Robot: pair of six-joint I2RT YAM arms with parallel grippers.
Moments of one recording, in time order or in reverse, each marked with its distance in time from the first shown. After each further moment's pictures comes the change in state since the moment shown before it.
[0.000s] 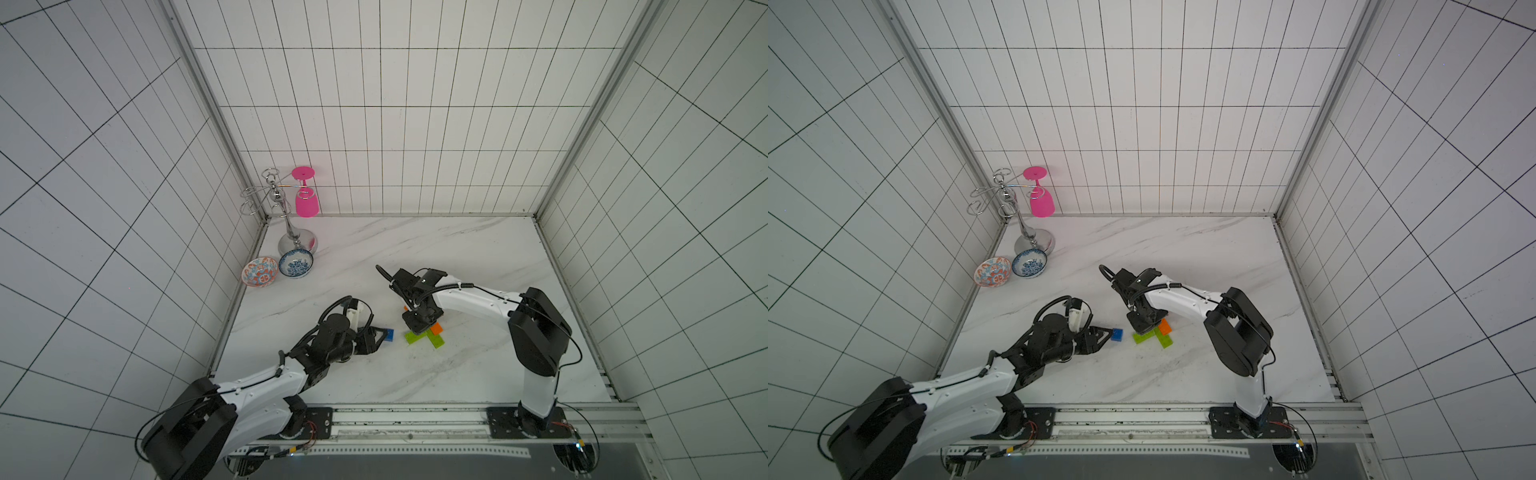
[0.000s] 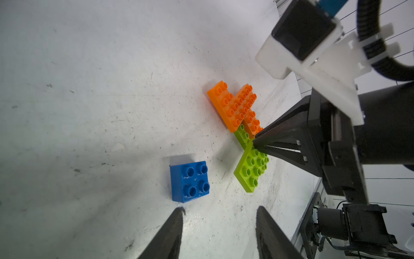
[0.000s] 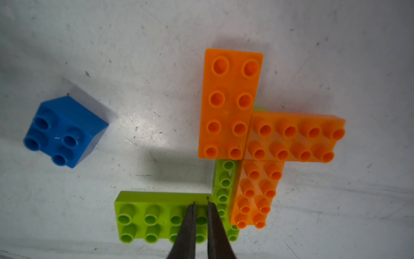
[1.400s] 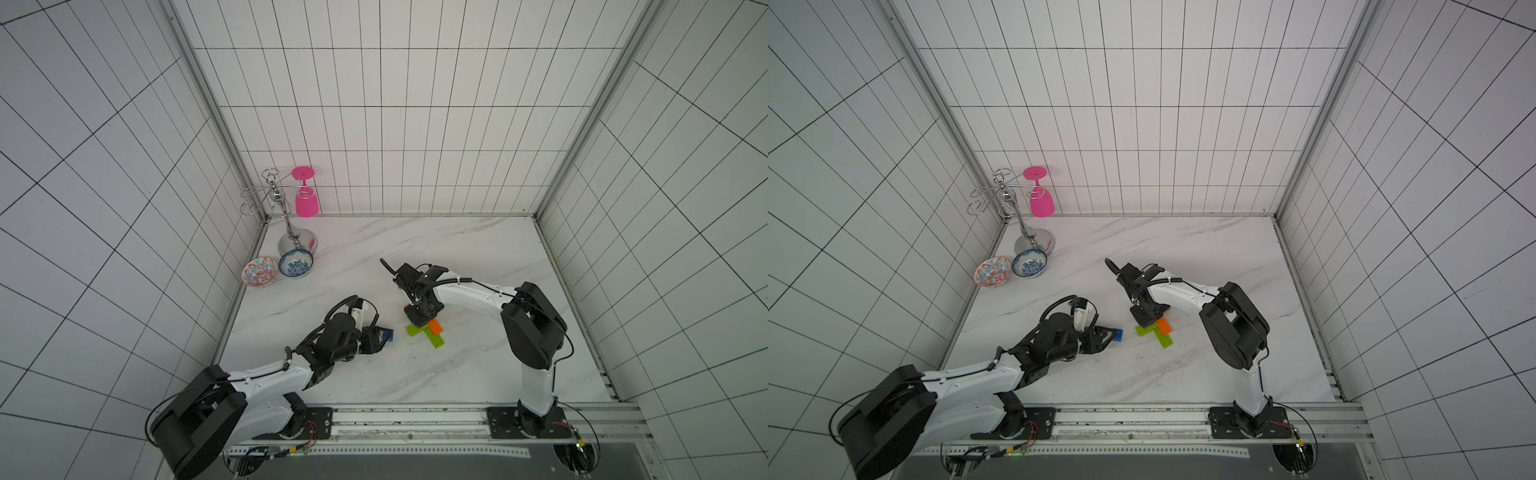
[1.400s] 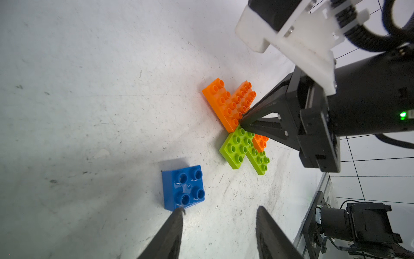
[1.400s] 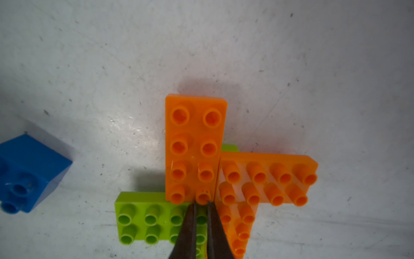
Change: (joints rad) left arm -0.030 0.072 0.024 0.044 -0.019 0.001; right arm -0.057 0.047 0.000 0.074 0.021 -0.092
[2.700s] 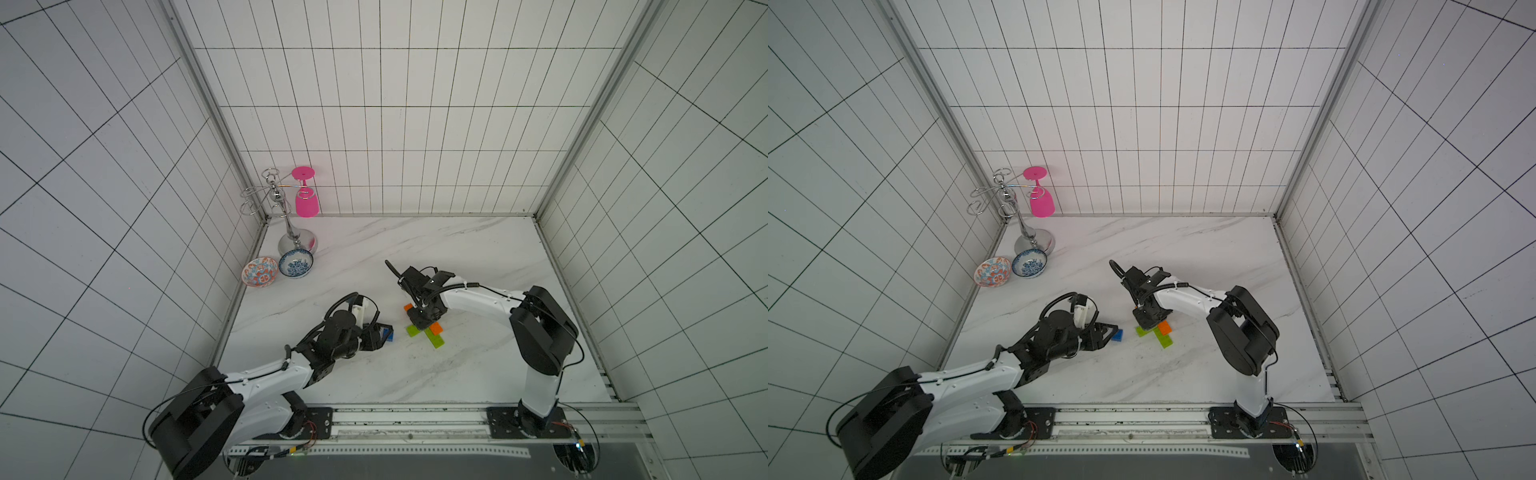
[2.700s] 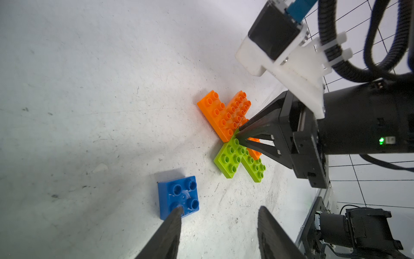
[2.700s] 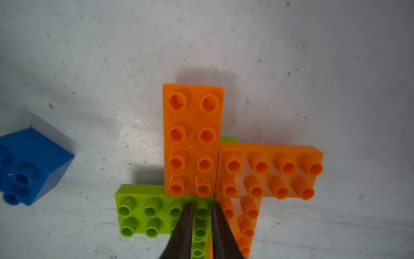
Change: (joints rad) left arm 0.000 -0.017 0.028 -0.026 -0.020 0.011; right arm 0.000 -0.070 -0.107 0.090 -0.015 0.021
